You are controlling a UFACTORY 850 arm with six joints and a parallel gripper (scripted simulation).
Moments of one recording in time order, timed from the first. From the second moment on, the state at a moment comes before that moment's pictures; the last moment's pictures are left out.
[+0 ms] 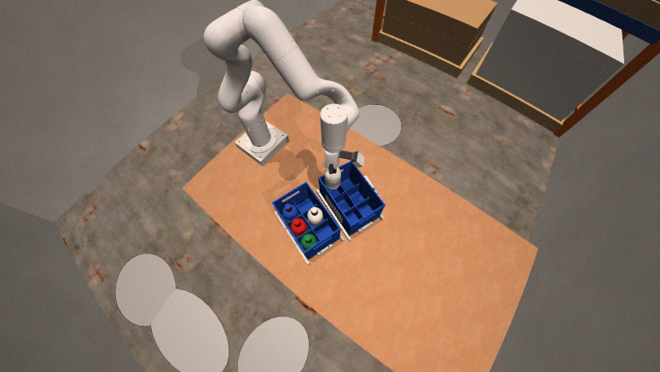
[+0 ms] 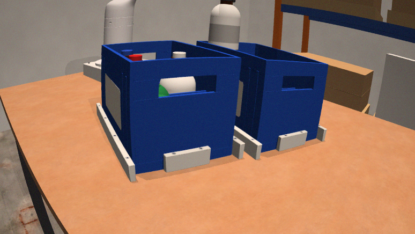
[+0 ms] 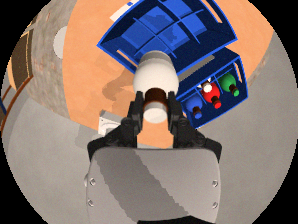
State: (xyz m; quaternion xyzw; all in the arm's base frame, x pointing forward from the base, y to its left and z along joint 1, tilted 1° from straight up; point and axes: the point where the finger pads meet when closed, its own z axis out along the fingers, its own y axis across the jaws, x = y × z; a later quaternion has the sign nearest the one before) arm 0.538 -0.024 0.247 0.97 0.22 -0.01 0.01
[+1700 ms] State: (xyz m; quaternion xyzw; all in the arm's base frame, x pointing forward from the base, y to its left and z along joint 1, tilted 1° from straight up) arm 0.538 -0.025 0.202 0.97 0.22 -0.01 0.01
